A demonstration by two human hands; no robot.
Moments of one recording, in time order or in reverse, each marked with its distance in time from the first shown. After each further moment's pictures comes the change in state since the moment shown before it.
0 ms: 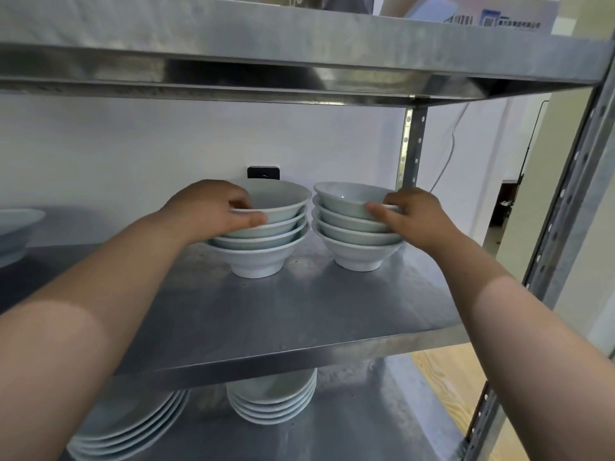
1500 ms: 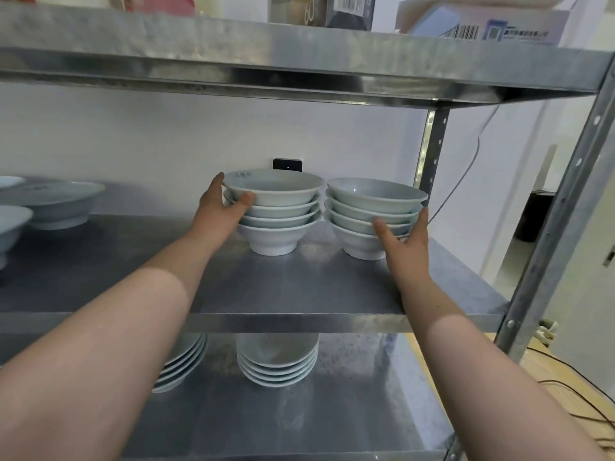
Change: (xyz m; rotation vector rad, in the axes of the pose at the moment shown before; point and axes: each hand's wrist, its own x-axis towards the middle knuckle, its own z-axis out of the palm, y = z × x) left_hand -0.043 0.005 0.050 -0.712 0.403 -0.489; right_hand -0.056 -0.003 0.063 0.765 0.246 0.376
